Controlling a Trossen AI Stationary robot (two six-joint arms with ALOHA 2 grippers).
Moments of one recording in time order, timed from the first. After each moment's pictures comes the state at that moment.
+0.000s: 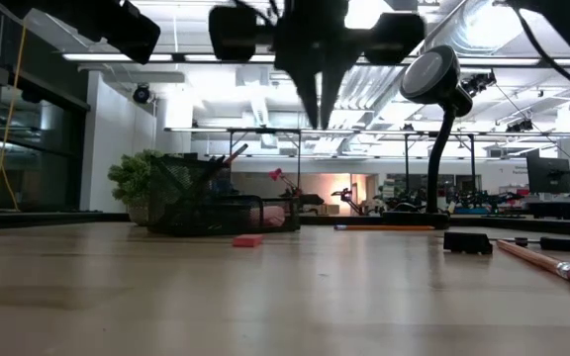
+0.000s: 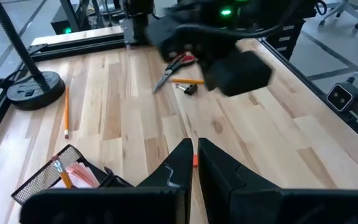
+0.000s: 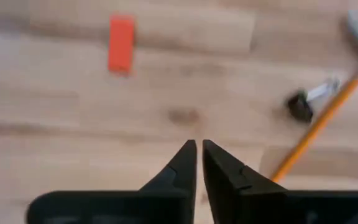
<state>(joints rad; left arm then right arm) 0.32 0.72 0.66 -0.42 0.36 0.26 0.18 2.33 2.31 -1.57 -0.01 1.66</state>
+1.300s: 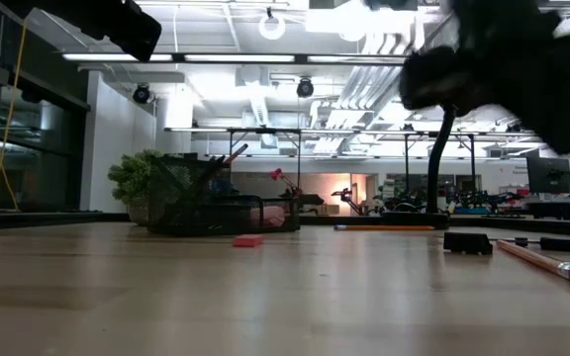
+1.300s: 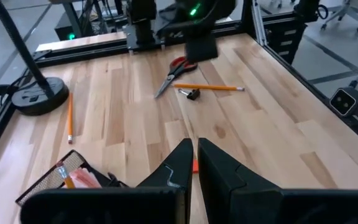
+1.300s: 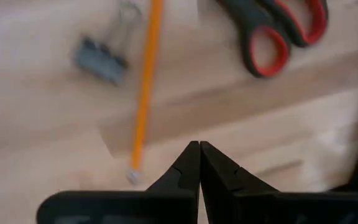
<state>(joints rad) 0.32 0.72 0.66 -0.39 0.35 0.26 0.27 1.74 1.26 -1.16 -0.29 2.07</state>
